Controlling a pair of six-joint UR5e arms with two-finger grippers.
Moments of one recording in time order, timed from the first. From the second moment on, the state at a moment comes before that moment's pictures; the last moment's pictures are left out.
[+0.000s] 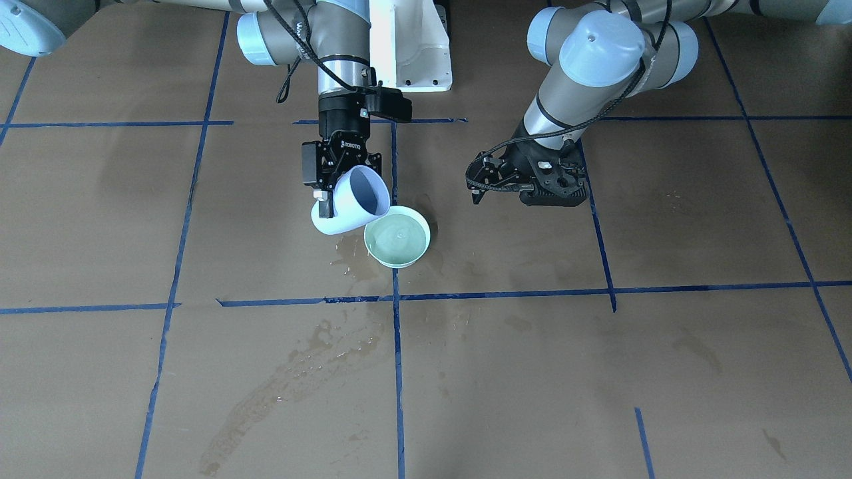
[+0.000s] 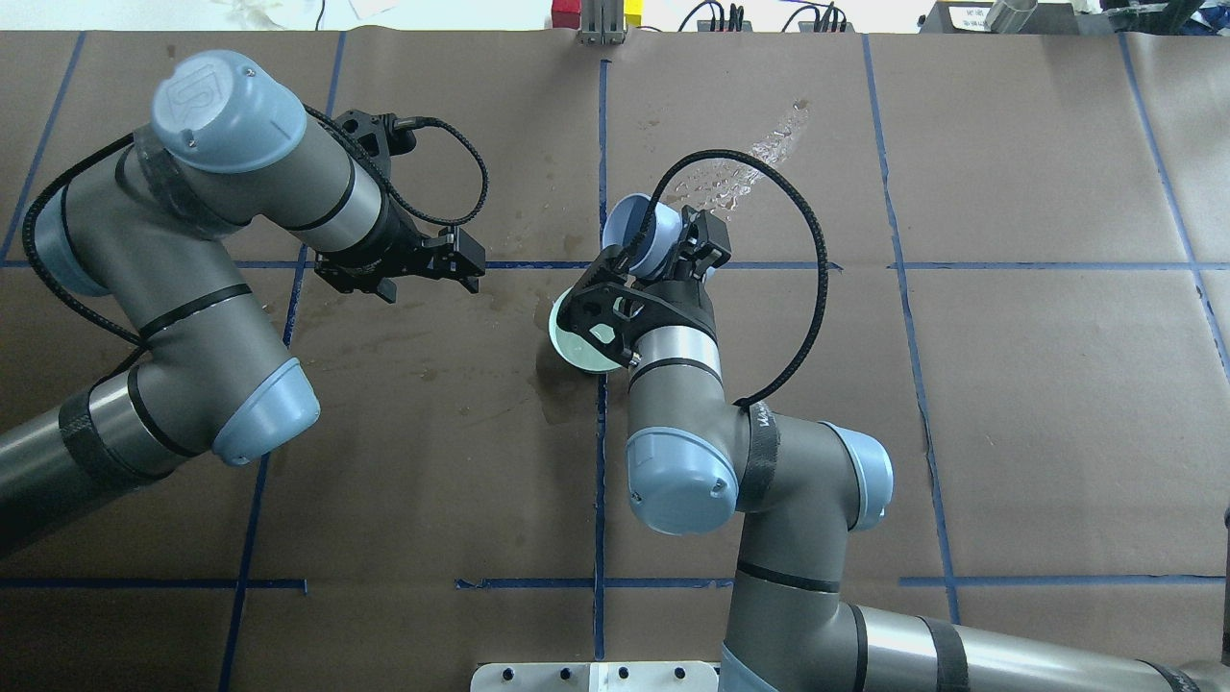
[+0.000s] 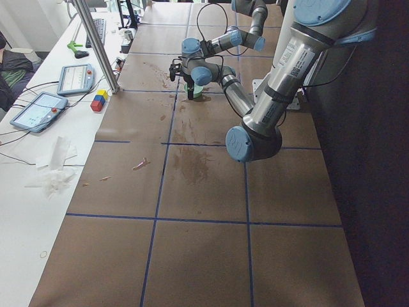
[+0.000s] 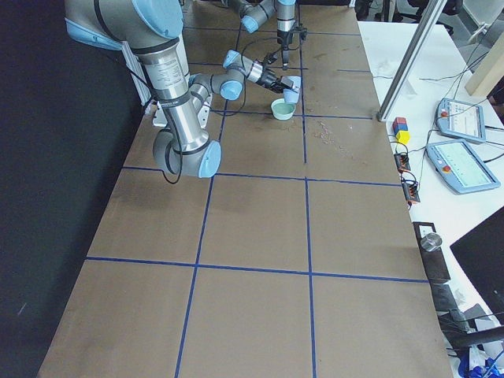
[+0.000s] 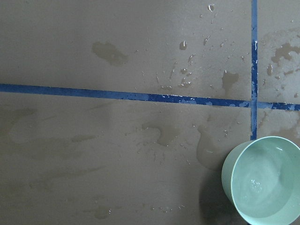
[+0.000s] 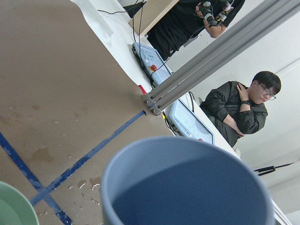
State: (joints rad) left arm -0.74 -2.13 -1.77 -1.71 -2.09 -1.18; right arm 0.31 -0.97 1.74 -1.33 0.72 0.41
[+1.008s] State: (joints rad) left arm -0.74 -2.13 -1.77 -1.71 -2.09 -1.18; right arm 0.42 -1.19 1.92 -1.32 0.85 0.66
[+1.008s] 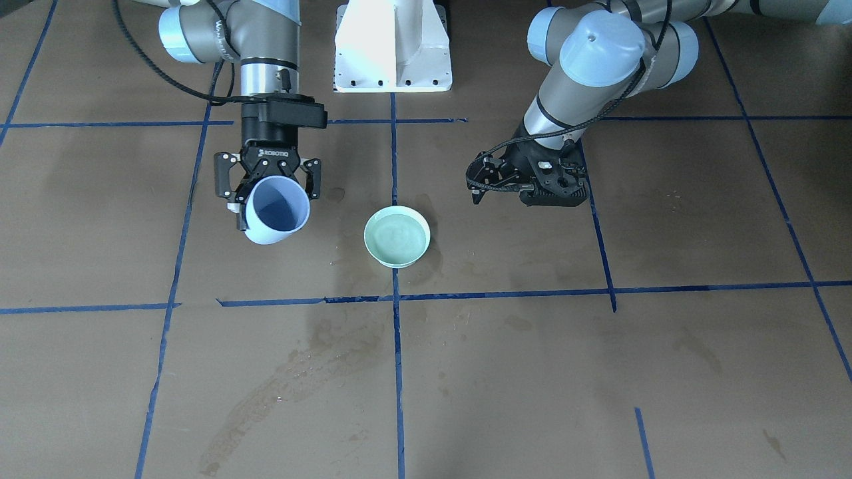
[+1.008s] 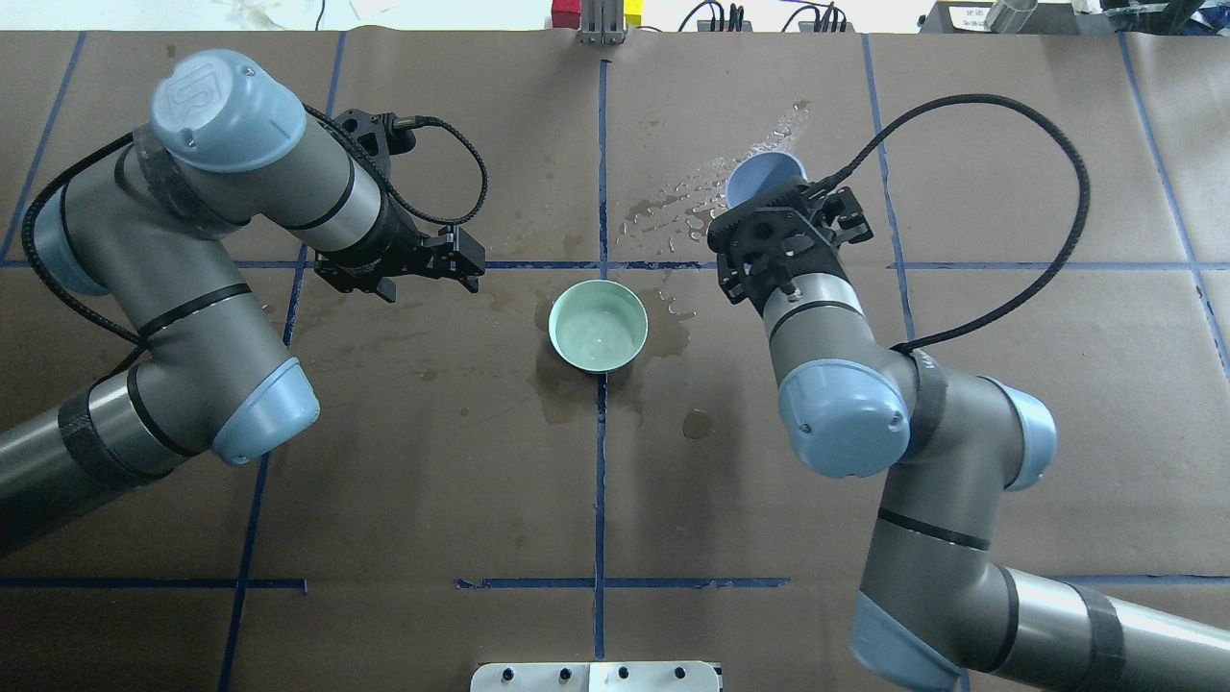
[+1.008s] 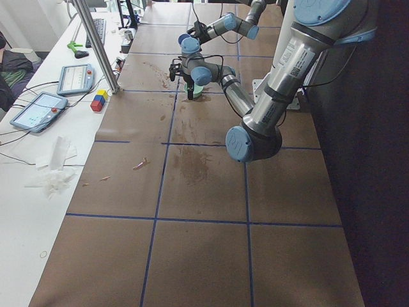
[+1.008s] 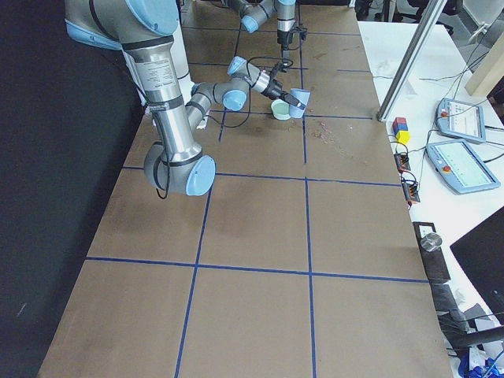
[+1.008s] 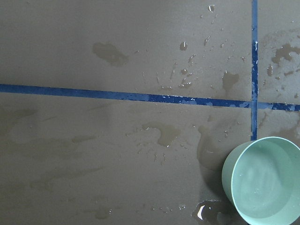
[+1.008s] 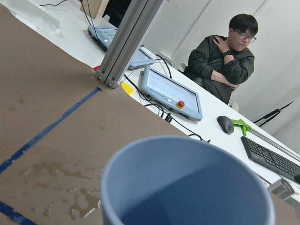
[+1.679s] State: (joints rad) left arm -0.74 -2.12 -1.77 -1.71 -2.09 -1.18; right arm 0.52 -1.45 2.06 -1.26 0.92 0.74
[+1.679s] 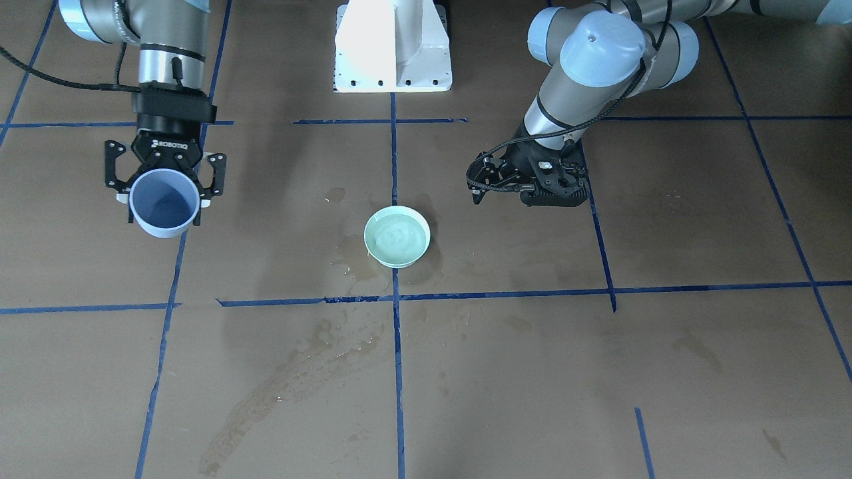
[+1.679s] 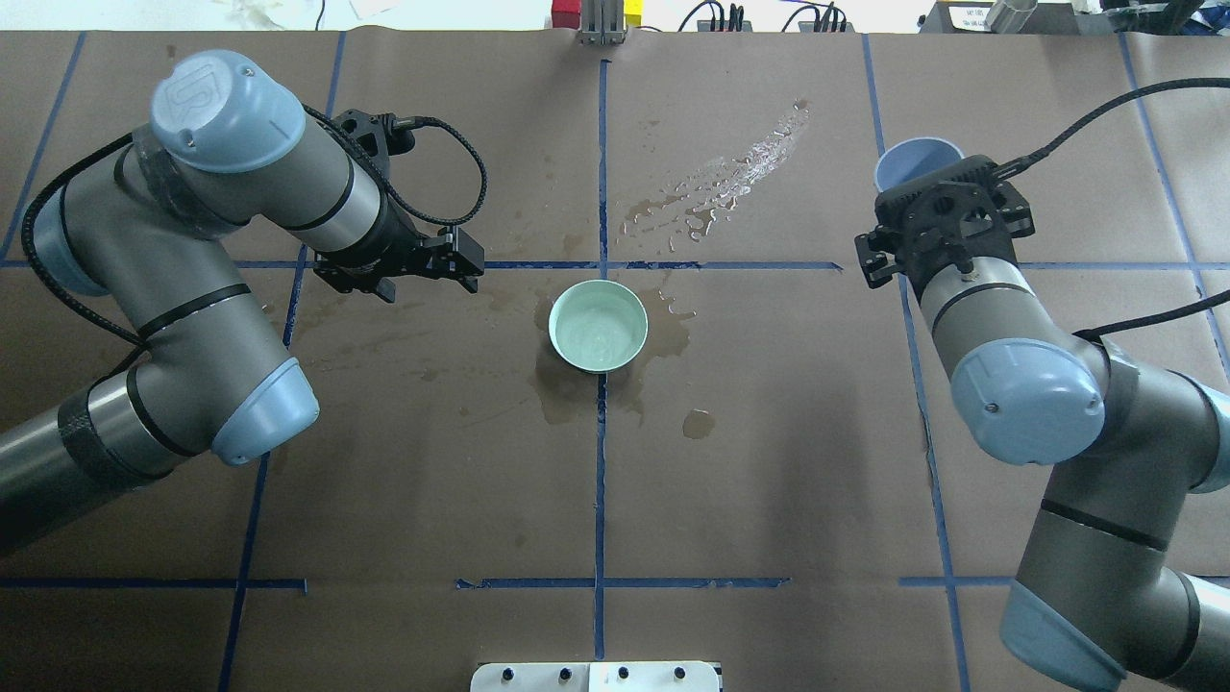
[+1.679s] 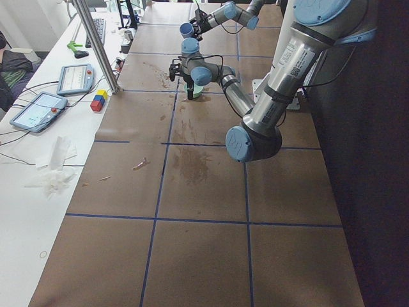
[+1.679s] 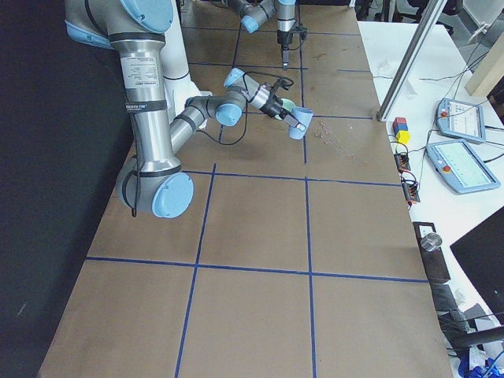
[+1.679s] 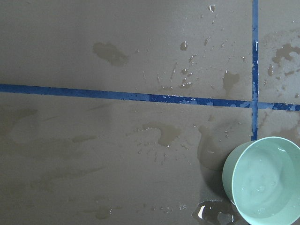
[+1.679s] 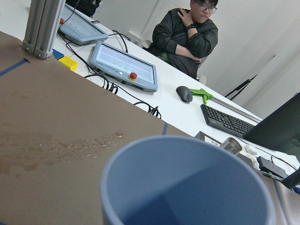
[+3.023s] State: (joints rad) left arm -0.74 -2.12 -1.77 -1.71 -2.09 -1.18; right arm 0.63 -1.67 1.58 -0.33 1.05 0.78
